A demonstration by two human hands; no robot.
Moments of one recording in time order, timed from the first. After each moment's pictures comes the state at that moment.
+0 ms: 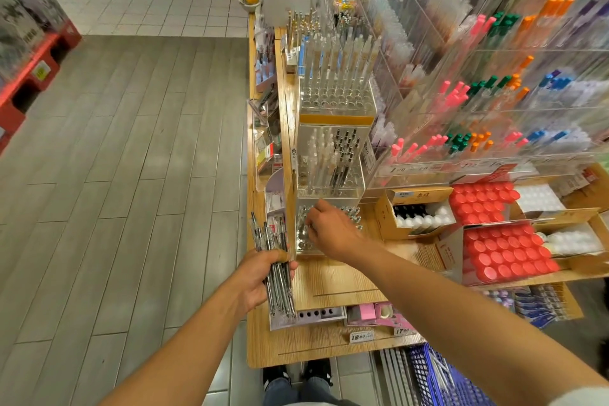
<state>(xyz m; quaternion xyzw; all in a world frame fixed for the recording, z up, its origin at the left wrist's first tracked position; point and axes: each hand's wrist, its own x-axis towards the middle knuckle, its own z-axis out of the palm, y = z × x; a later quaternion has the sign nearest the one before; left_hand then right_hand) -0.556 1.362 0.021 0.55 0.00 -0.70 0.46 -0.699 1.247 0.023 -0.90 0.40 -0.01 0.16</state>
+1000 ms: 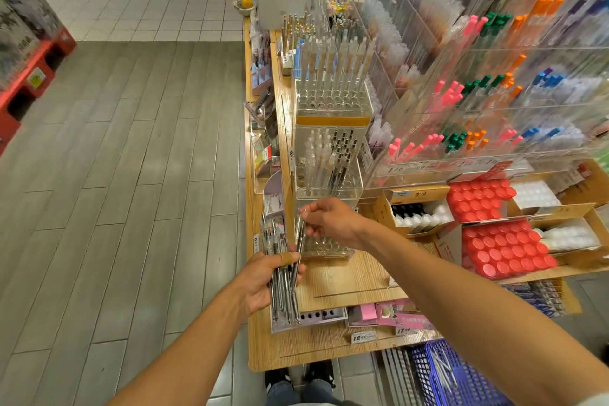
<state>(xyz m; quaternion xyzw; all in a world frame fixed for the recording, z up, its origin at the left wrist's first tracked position) -0.561 1.365 0.032 0.49 -0.02 -0.74 0.46 -0.700 1.235 0.060 -0.55 0.45 -0.08 0.70</state>
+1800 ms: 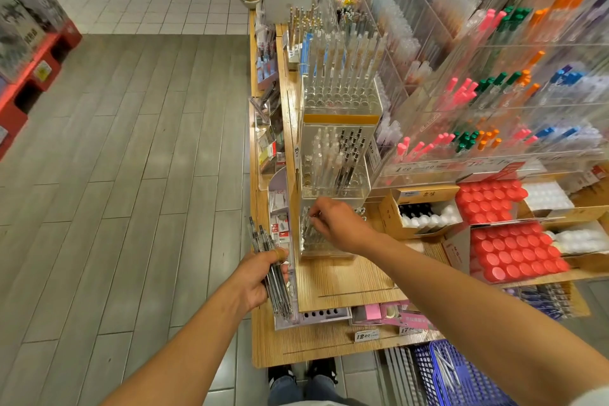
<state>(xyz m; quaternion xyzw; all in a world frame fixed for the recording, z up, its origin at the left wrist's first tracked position) -0.547 1.360 0.021 0.59 0.02 -0.68 0.45 -0.704 1.228 0.025 -0.89 0.37 -0.07 0.27</state>
